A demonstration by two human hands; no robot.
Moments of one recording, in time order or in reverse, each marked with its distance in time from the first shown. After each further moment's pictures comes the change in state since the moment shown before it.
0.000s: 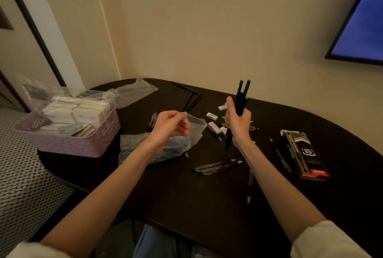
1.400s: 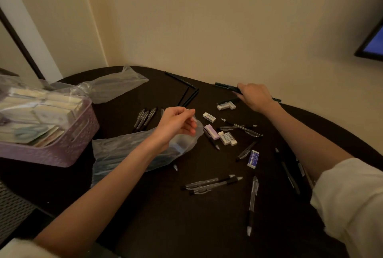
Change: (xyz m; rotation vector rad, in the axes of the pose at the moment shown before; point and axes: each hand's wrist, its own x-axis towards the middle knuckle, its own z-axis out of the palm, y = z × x) left_hand 0.074 -0.021 0.024 -0.060 -0.068 -0.068; right_hand 0.191 0.031 -0.048 -1.771 -0.466 -0.588
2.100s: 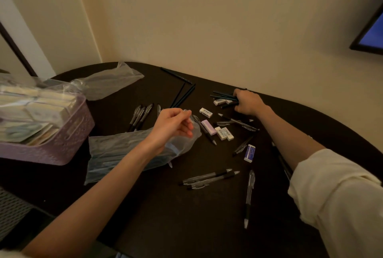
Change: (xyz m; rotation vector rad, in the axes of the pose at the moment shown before) left_hand -0.010 -0.010 0.000 -0.011 -0.031 0.005; right_hand -0.007 -0.003 0.034 0.263 -0.300 0.160
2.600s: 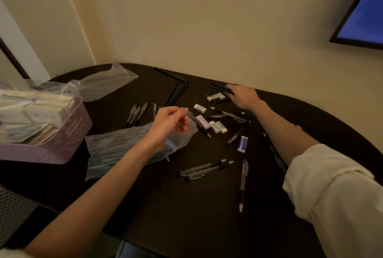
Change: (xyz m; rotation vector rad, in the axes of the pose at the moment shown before) left_hand -0.015 0.003 0.010 0.023 0.028 0.006; right_hand -0.026 -0.005 -0.009 0.104 0.159 -0.035
